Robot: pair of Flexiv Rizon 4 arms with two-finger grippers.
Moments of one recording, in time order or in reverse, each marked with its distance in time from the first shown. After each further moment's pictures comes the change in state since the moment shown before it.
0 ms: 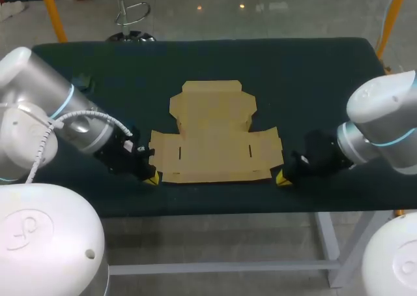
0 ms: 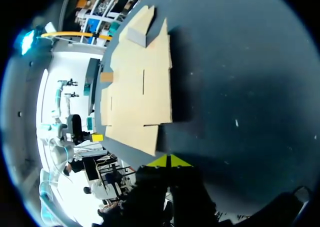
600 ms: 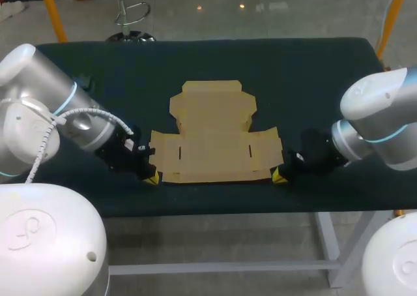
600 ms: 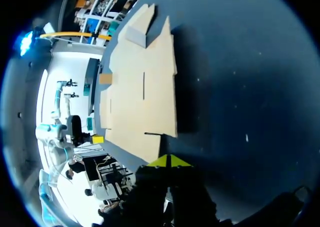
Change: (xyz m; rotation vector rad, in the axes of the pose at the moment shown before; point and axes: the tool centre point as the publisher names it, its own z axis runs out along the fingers) left arm -0.003 -0.003 0.002 -0.020 -0.011 0.003; right arm 0.003 0.010 0.009 0.007 0.002 0.003
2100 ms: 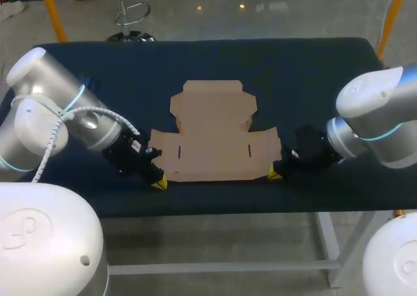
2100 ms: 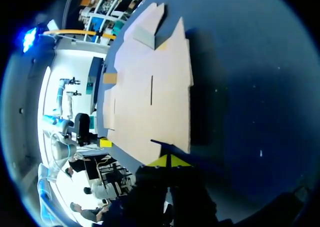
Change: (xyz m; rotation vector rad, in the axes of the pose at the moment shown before) left arm 0.010 0.003 0.023 -0.097 0.071 -0.048; right arm 0.012 0.010 0.007 -0.009 0.019 -0.034
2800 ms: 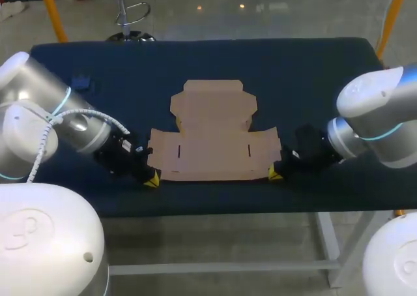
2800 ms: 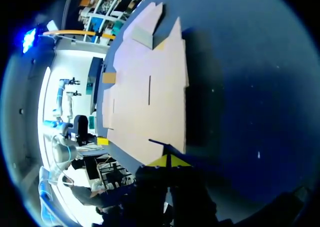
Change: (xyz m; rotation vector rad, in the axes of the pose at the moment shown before) left arm -0.014 -0.001 -0.017 0.065 0.017 -0.078; right arm -0.003 0.001 0.000 0.003 0.001 0.004
